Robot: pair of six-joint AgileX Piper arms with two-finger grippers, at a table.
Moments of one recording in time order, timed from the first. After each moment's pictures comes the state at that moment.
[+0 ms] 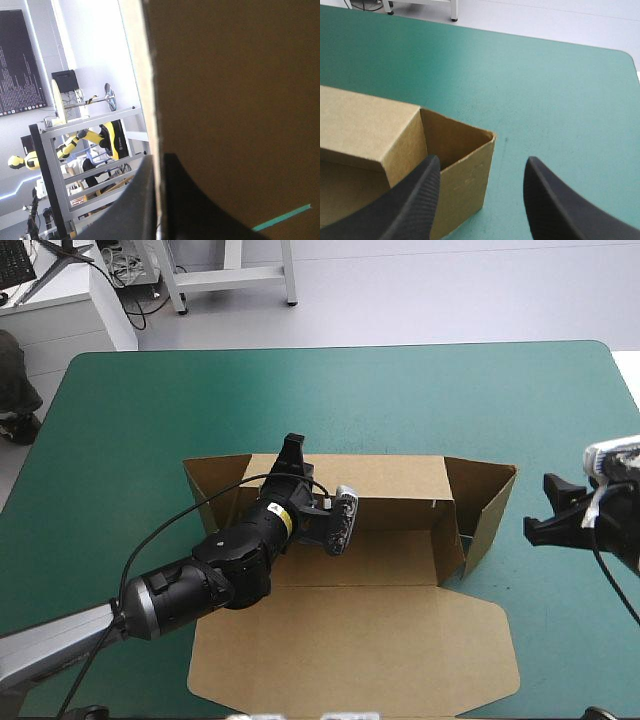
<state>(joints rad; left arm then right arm) -1.04 1.40 -1.07 1.05 0.66 0.21 0.67 0.77 -1.23 -0.50 1.09 0.40</state>
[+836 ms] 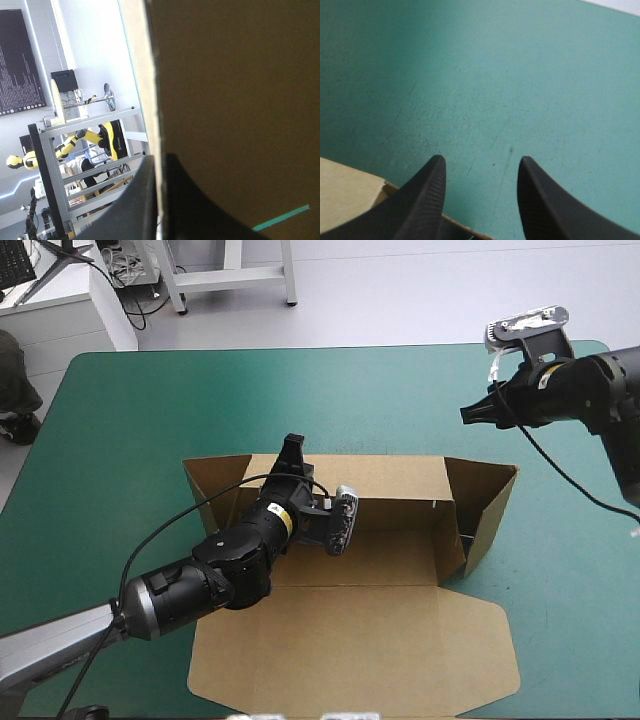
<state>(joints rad) -1.04 1.40 -1.07 1.04 0.66 0.21 0.21 1.43 -1.71 -0.03 1.15 -0.11</state>
